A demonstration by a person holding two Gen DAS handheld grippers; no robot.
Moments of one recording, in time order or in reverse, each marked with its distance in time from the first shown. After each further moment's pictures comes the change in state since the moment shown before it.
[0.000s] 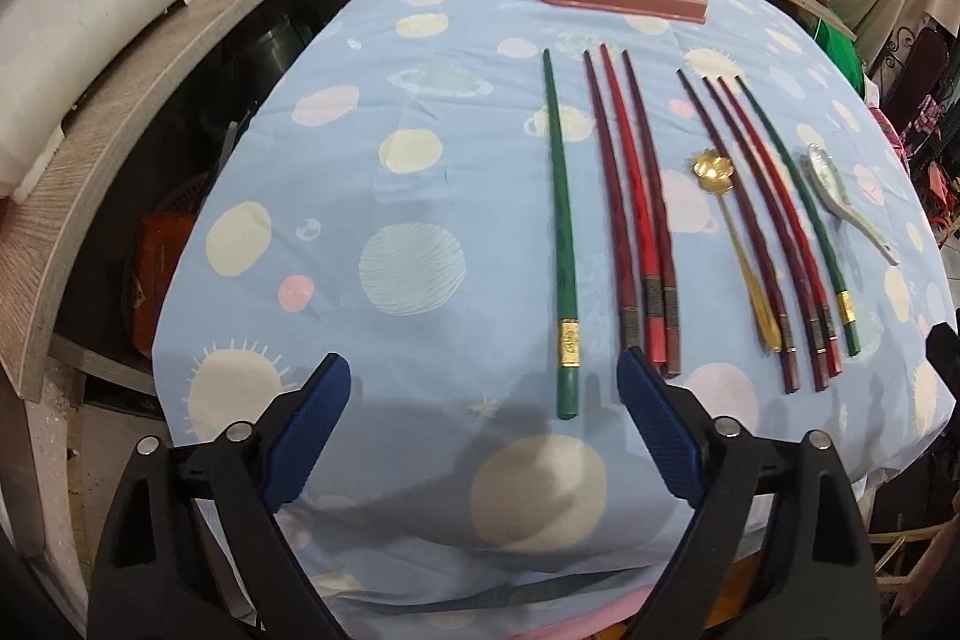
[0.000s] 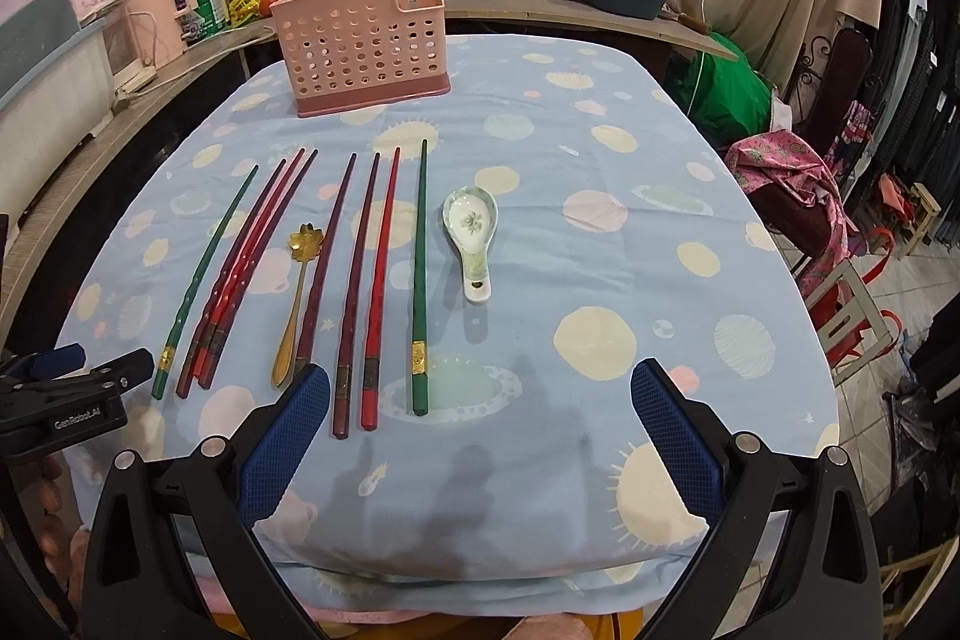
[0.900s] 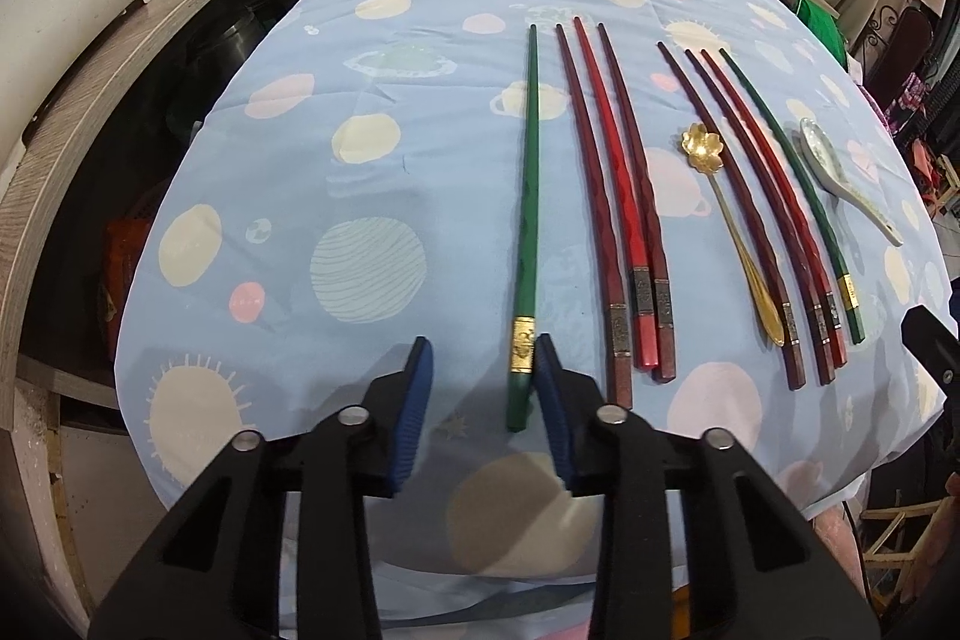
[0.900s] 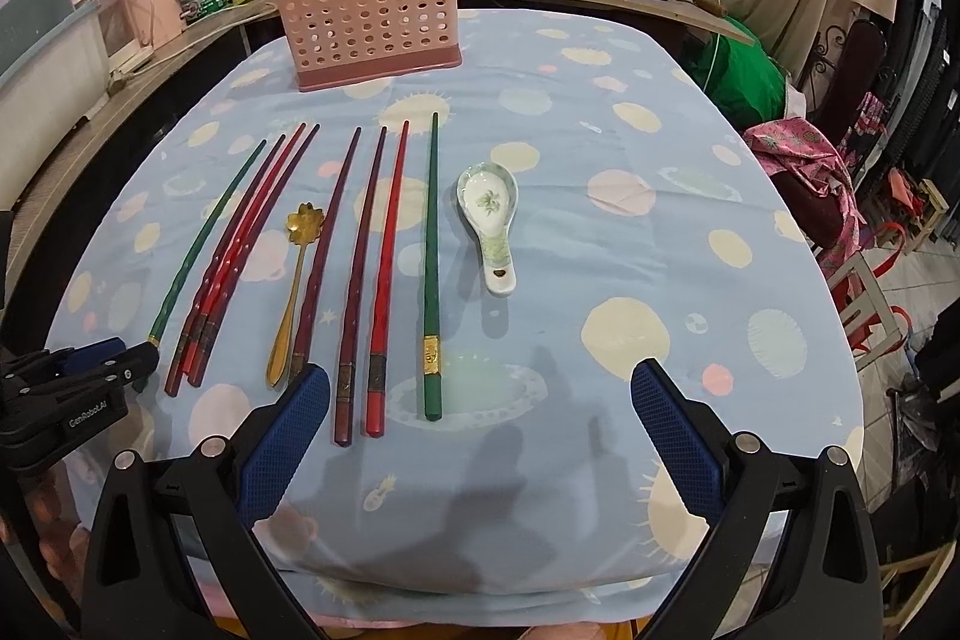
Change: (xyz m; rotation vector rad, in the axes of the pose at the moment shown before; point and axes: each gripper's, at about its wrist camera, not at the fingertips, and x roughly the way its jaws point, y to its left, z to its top) left arm 0.016 -0.006 0.005 0.047 0.025 -0.055; right arm 0.020 0.008 0.003 -0.009 0.049 0.010
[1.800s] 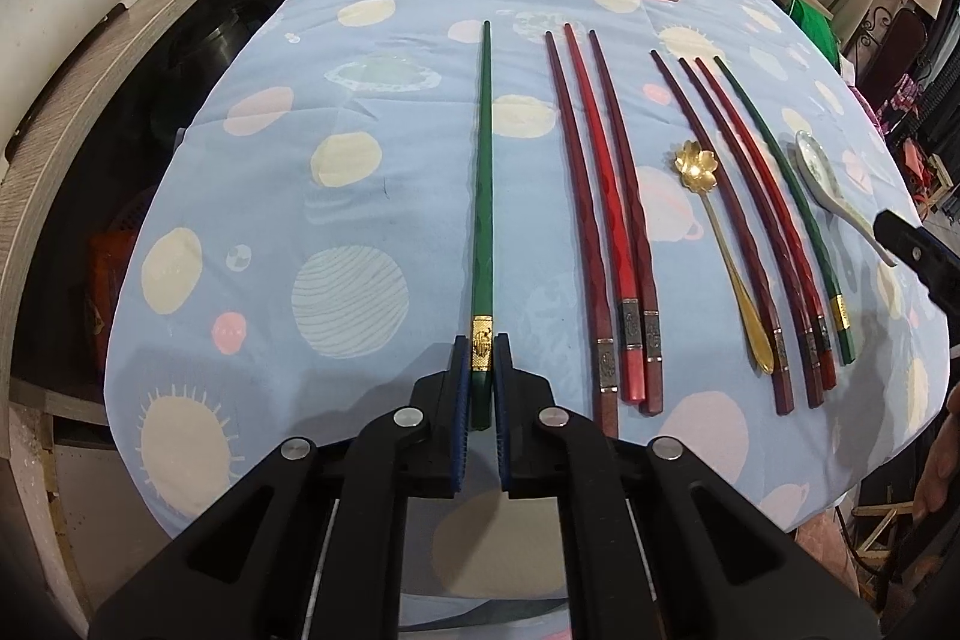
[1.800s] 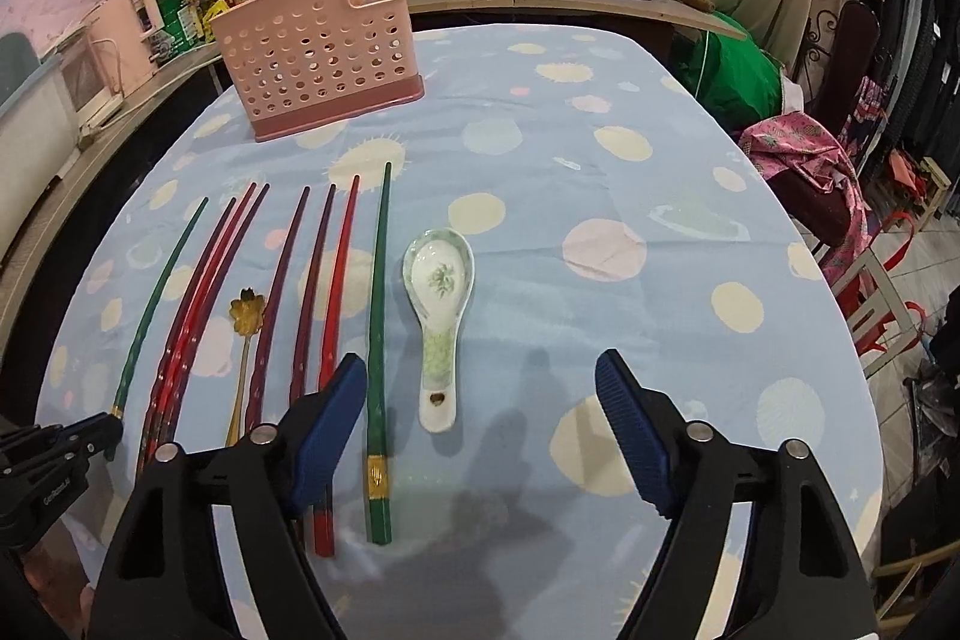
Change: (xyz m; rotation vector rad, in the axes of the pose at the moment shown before) left arm 0.005 -0.001 0.012 0.002 0.008 -0.026; right arm 0.043 -0.029 0.043 0.086 -0.024 0.042
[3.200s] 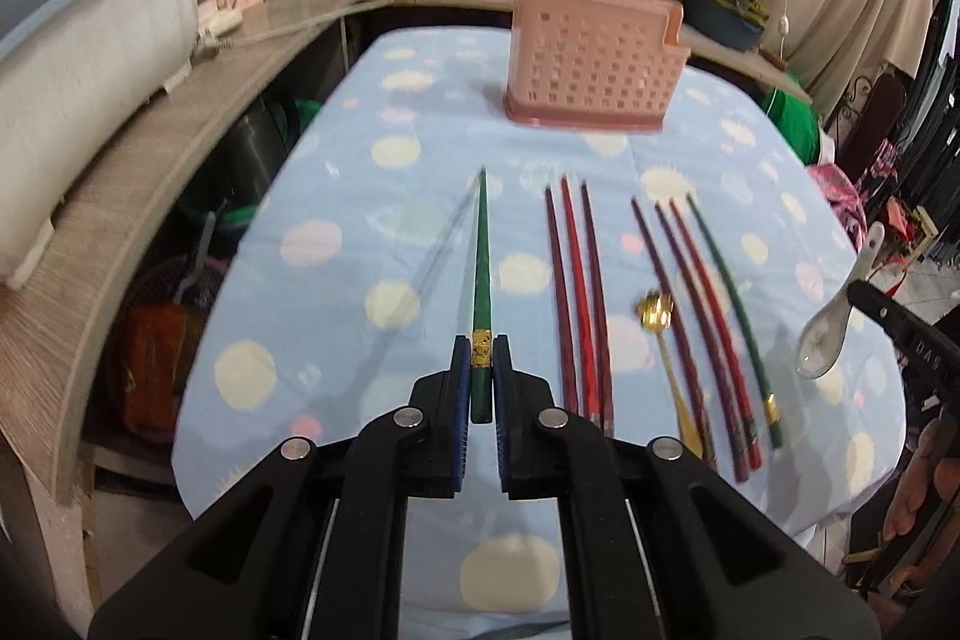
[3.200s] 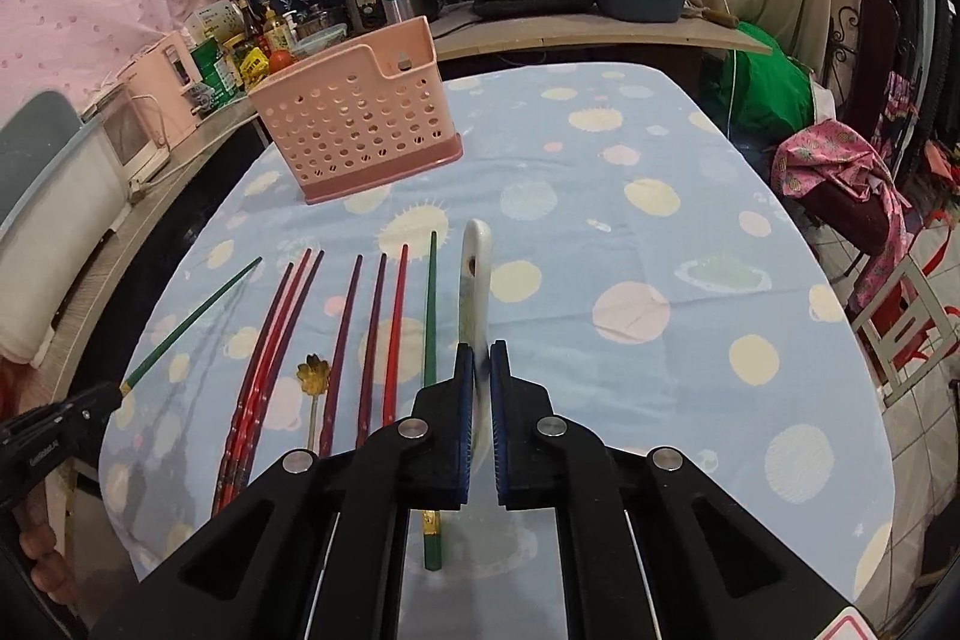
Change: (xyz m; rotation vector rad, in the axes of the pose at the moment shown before) left arm -0.074 0.016 0.038 -0.039 -0.220 -0.028; right arm -0.037 -0.005 0.032 0.015 -0.096 0.113
